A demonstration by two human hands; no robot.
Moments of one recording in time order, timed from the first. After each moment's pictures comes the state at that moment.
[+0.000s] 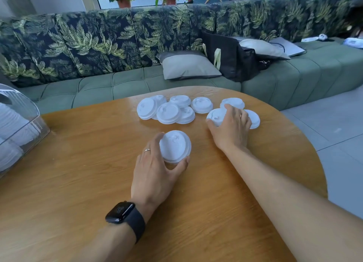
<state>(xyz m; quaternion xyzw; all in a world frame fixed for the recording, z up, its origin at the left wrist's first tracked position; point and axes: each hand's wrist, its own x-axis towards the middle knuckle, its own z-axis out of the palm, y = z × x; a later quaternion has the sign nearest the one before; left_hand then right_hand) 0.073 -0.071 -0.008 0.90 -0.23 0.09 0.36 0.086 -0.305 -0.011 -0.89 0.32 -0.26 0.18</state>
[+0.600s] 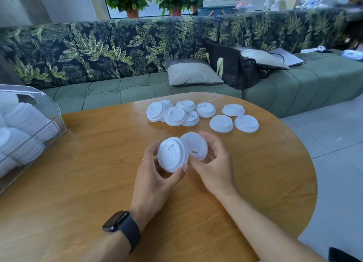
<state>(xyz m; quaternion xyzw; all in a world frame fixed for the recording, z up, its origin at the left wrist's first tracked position) 0.042 -0.033 0.003 0.82 -0.20 0.02 0.53 -0.001 -0.200 -0.006 -0.74 0.14 -0.29 0.59</state>
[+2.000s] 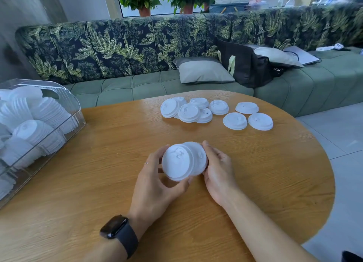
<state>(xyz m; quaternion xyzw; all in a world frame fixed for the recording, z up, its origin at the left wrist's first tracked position) 0.031 0.009 0.003 0.84 -0.25 0.06 0.48 0.005 -0.157 0.009 -0.46 0.25 -0.15 0.84</state>
